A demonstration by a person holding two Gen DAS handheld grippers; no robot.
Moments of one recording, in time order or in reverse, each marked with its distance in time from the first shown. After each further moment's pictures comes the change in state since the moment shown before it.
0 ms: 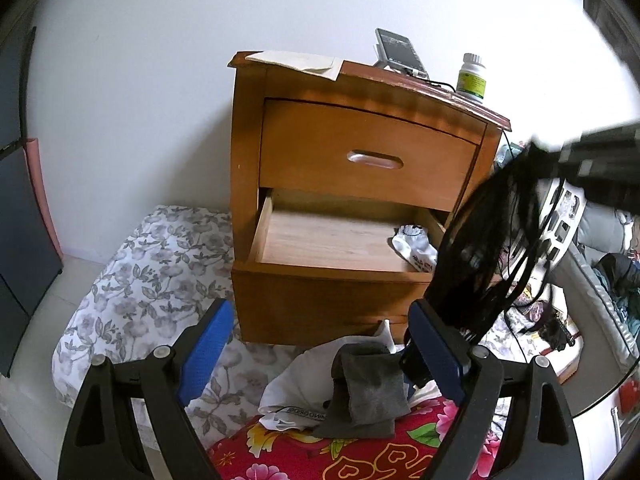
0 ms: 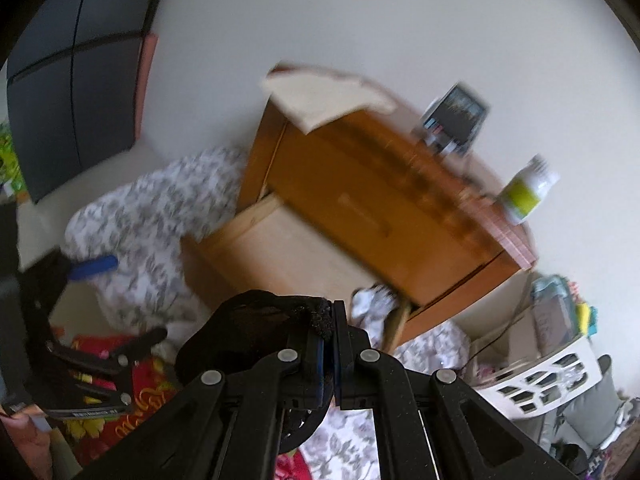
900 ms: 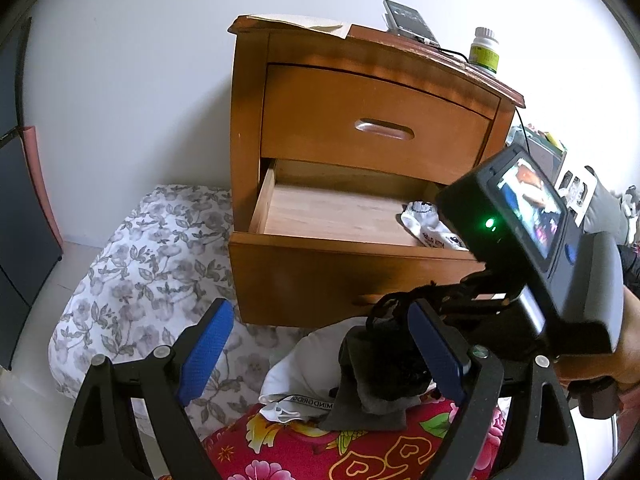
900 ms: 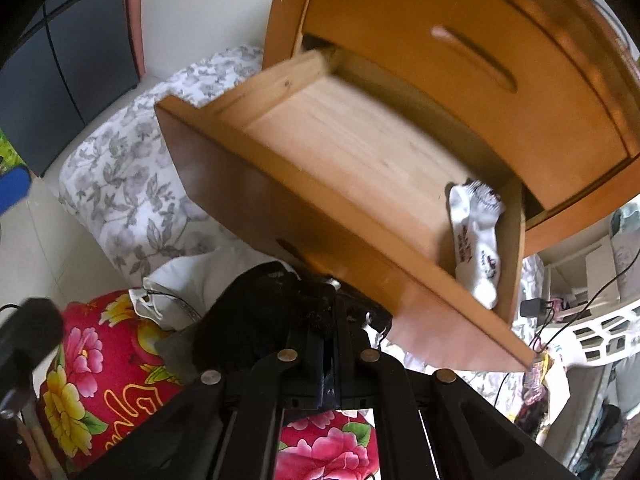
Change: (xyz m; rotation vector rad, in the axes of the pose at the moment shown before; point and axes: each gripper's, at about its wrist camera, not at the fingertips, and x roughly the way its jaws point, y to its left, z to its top) left arm 0.025 0.007 -0.011 -0.003 0.073 0.006; right arm 0.164 0.047 -0.052 0.061 0.308 0.137
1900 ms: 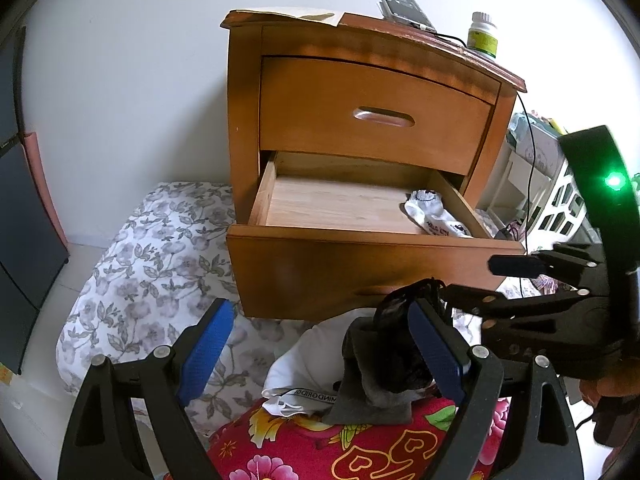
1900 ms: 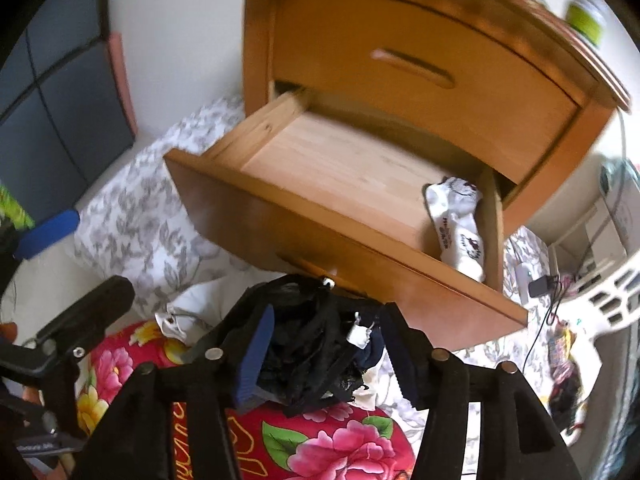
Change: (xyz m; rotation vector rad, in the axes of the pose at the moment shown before) left arm 0.004 -0.006 -0.003 0.032 0.027 0.030; right arm -0.046 -0.024 -0.036 0.226 -0.188 0.050
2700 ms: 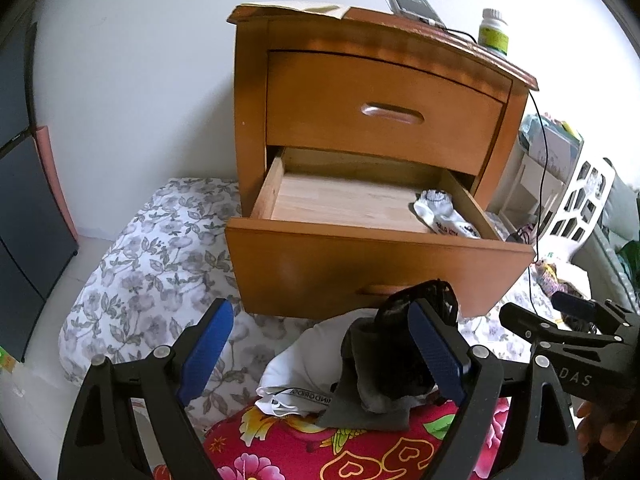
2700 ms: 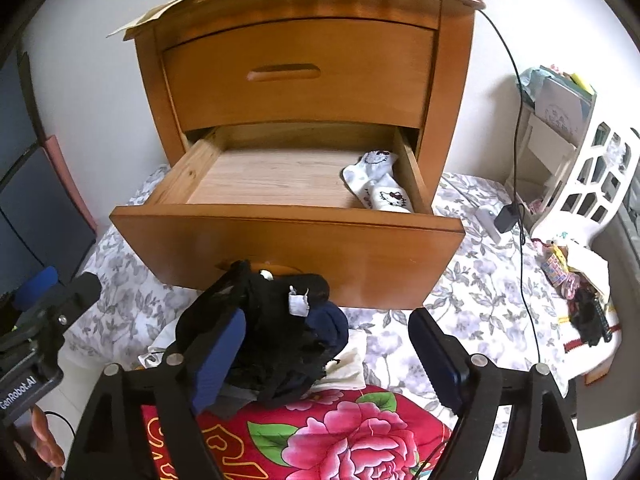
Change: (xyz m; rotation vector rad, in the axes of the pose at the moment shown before) left arm 0.008 -0.009 -0.004 -0.022 0.003 0.041; right arm -0.013 -0.047 -0.054 0.316 -0.110 -0.079
